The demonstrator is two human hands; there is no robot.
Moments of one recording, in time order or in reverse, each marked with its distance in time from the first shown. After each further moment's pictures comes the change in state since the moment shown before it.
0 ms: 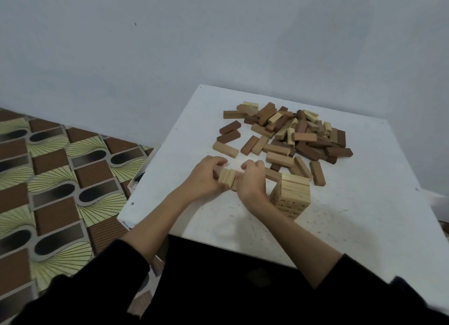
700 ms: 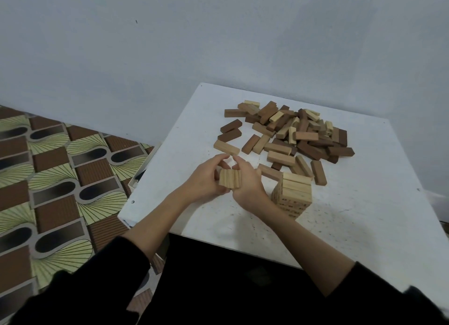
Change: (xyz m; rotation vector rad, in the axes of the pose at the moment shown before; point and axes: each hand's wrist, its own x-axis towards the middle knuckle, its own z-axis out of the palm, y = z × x) left_hand -0.003 -0.008 0.002 -0.132 -0.065 0.110; right_hand -0.014 0.001 -0.008 -0.021 -0.240 -0.194
